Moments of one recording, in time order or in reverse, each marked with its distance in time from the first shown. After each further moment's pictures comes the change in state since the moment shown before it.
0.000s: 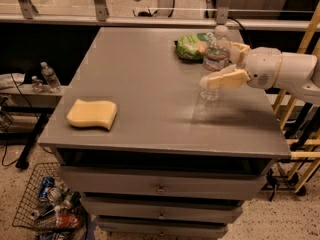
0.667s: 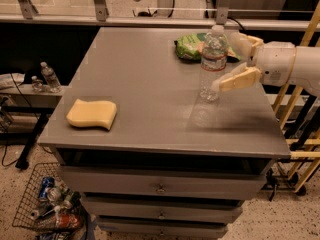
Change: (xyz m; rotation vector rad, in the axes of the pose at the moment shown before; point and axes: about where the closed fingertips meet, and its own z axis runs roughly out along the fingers) arm -0.012 0.002 -0.019 0.027 0.052 -0.053
